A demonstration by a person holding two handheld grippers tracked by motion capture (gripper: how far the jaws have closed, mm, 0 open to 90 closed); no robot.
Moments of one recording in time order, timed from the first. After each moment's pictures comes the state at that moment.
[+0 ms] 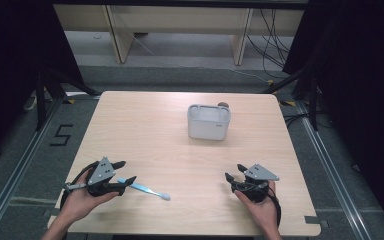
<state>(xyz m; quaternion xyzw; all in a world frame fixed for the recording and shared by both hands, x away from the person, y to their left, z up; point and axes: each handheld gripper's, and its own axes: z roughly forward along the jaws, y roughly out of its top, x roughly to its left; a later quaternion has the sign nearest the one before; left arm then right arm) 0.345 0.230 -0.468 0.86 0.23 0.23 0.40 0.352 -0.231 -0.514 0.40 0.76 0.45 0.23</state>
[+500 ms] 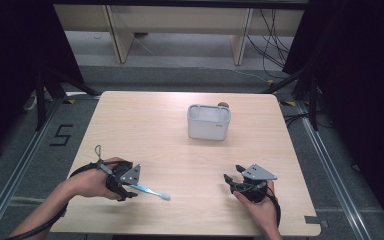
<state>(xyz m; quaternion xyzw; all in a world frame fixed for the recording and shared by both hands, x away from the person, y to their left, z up) 0.373 0.183 -0.456 0.98 -0.01 0.08 0.17 0.353 -0.230 -0.514 0.38 0.78 0.44 0.24</state>
